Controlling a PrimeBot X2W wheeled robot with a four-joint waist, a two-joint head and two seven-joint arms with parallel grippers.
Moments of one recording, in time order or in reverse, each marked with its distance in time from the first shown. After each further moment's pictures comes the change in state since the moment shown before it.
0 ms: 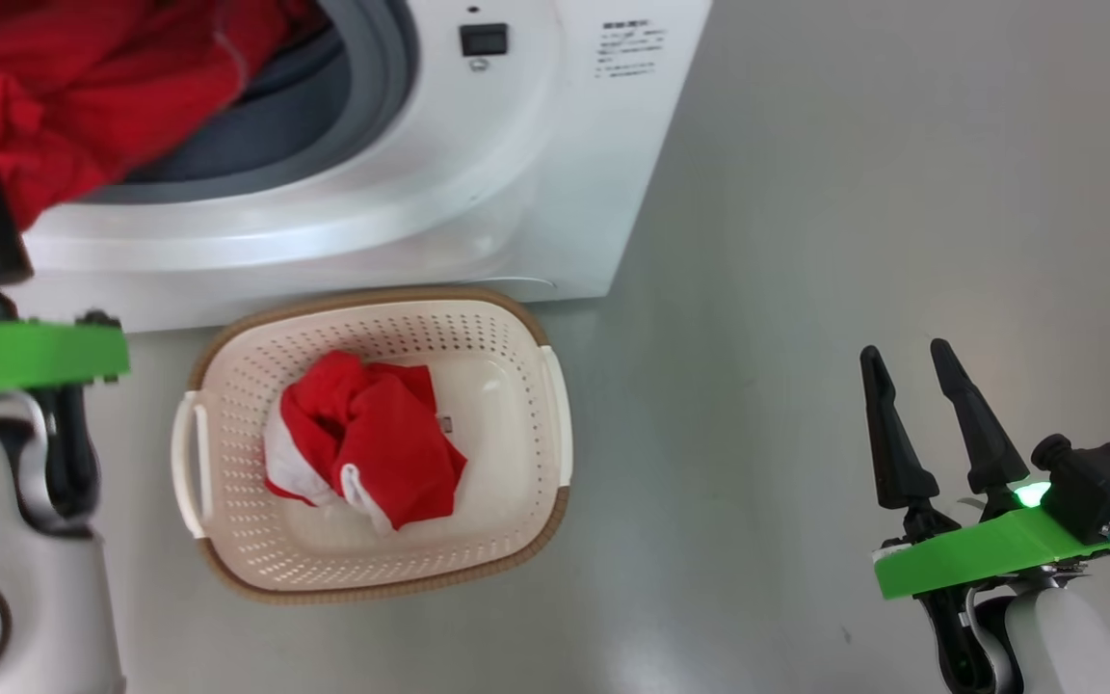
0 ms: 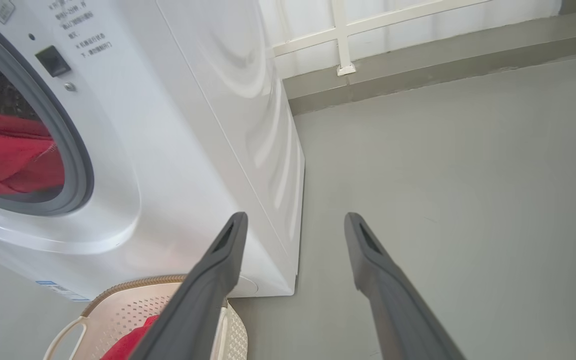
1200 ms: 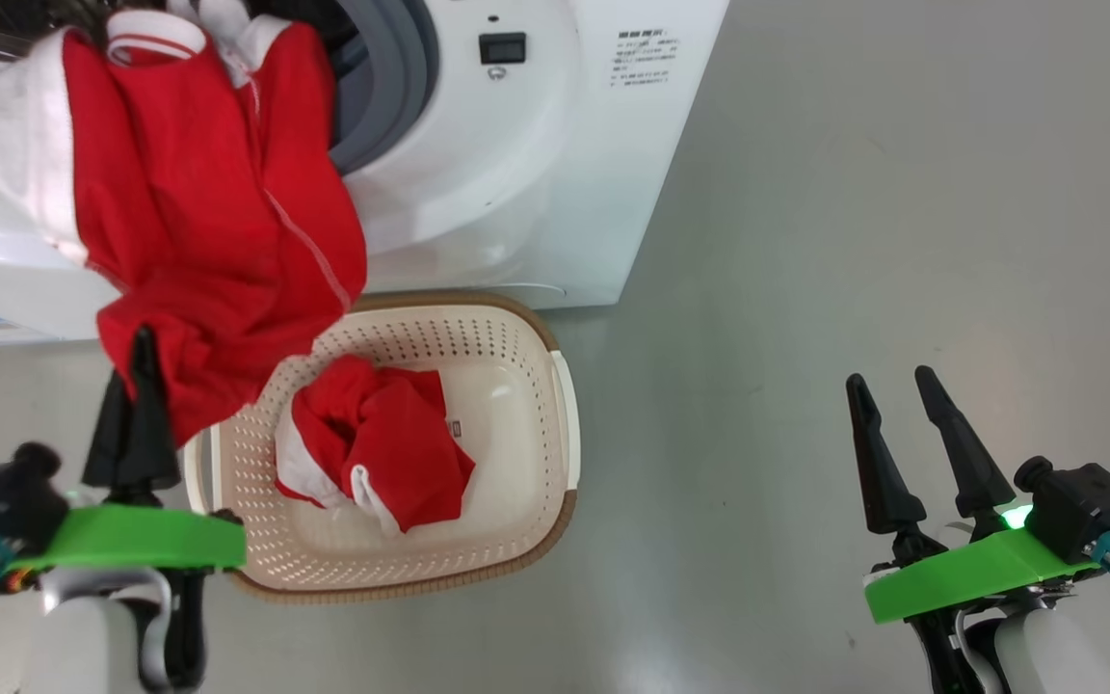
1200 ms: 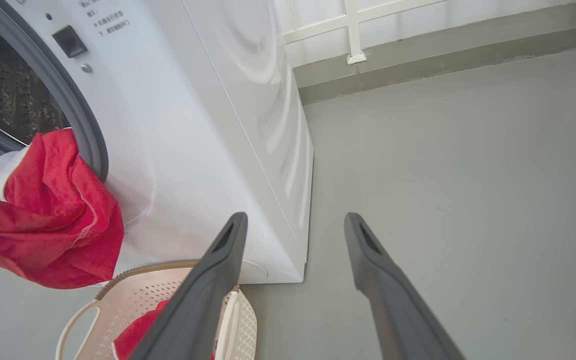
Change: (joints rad) left arm 0.309 -0.044 -0.081 0.000 -0.061 0.000 0.000; right arm 0.032 0.000 0.019 0.008 -0.004 0.000 0.000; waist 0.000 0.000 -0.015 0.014
